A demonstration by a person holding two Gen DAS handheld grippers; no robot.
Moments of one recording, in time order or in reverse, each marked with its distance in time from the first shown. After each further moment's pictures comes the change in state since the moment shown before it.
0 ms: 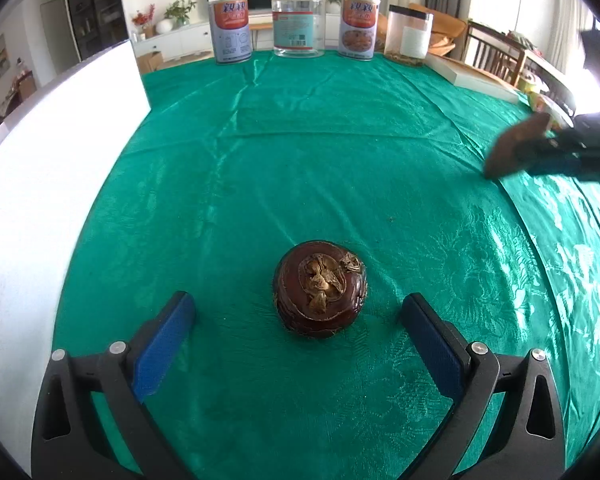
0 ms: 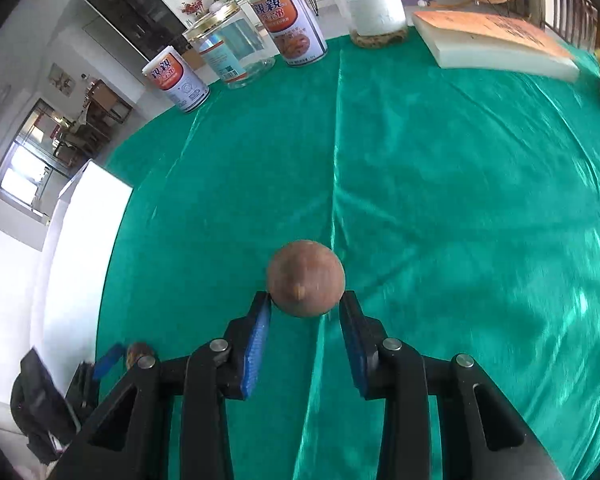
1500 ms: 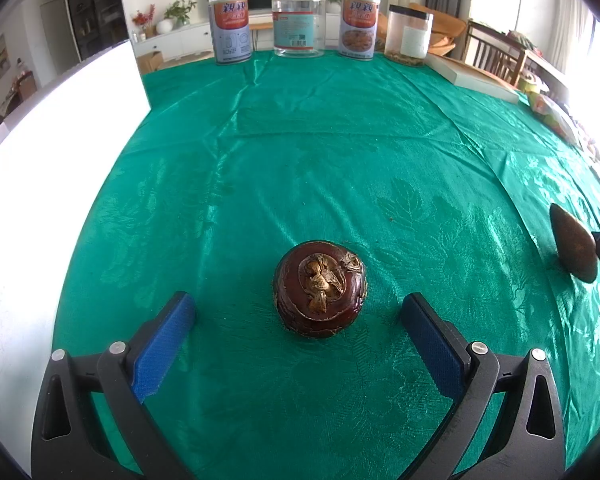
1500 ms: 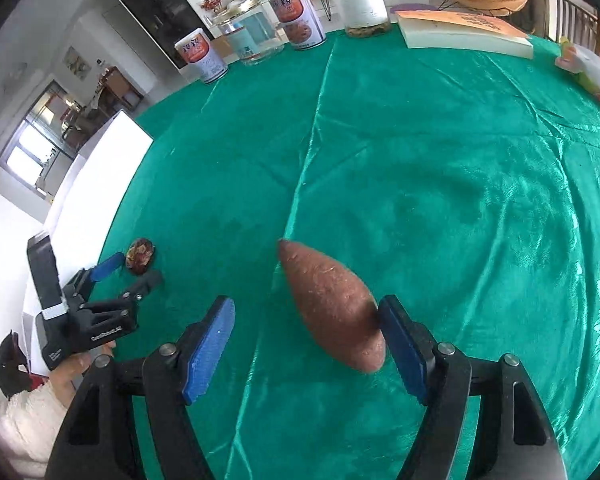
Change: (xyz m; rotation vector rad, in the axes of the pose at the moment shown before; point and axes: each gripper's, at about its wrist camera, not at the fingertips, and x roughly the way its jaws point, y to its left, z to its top) left arm 0.001 -0.001 0.000 0.000 -0.001 0.001; right arm -0.045 -0.013 -0.071 -0.078 -0.013 0.043
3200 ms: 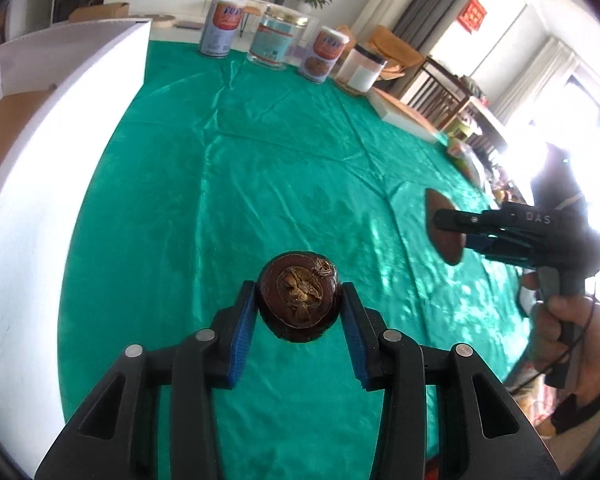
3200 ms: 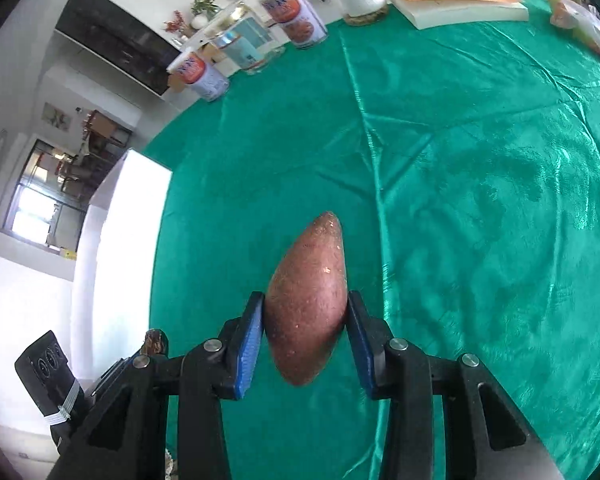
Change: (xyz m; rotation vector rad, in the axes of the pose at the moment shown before) left arm -0.104 0.060 -0.012 -0.188 0.059 -0.418; right arm -0.015 0.064 0.015 0.178 0.017 0.074
